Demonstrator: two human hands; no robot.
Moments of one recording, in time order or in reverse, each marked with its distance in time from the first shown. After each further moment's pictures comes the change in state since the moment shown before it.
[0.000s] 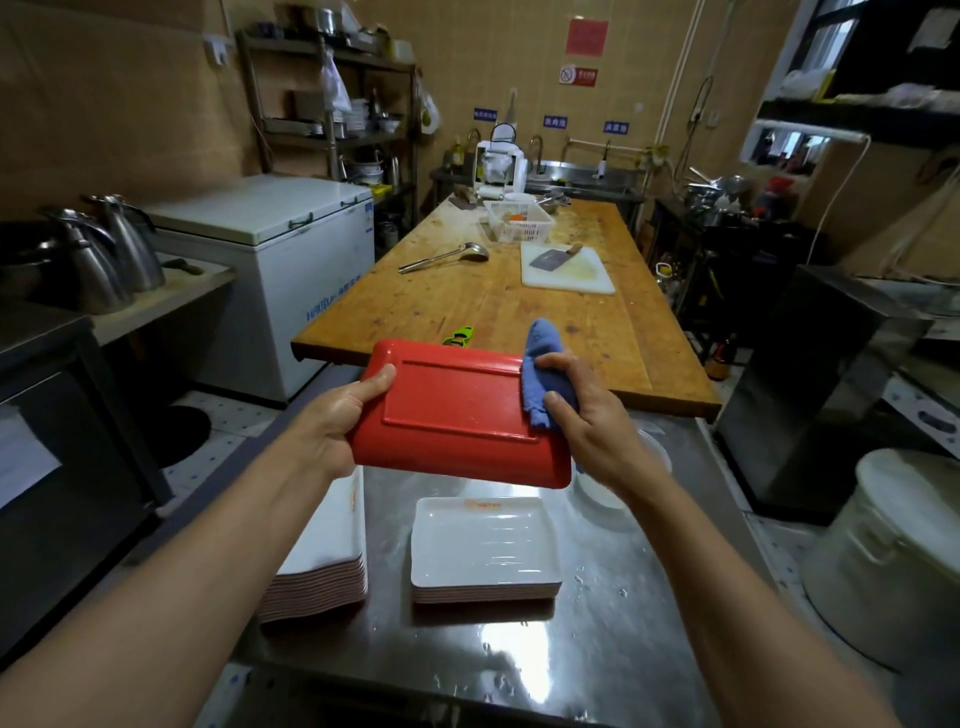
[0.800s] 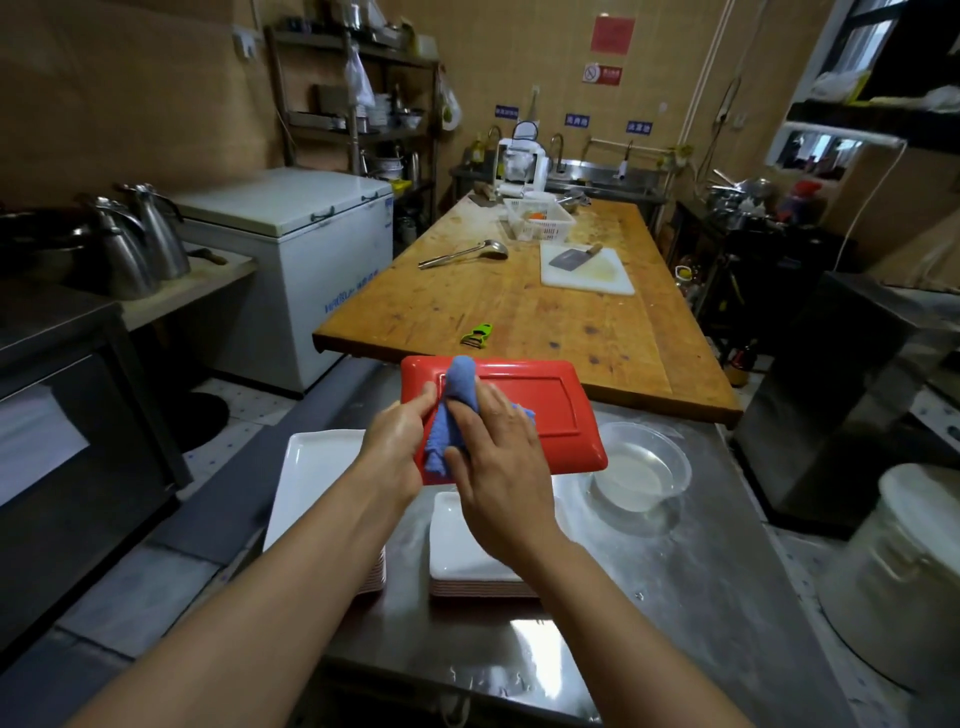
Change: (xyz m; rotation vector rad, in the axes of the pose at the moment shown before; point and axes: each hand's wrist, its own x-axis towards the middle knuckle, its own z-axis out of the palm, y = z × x) left_hand -0.005 -0.033 0.026 -0.171 0.076 -0.004; right_hand -0.025 -0.031 0.106 -0.460 0.132 -0.228
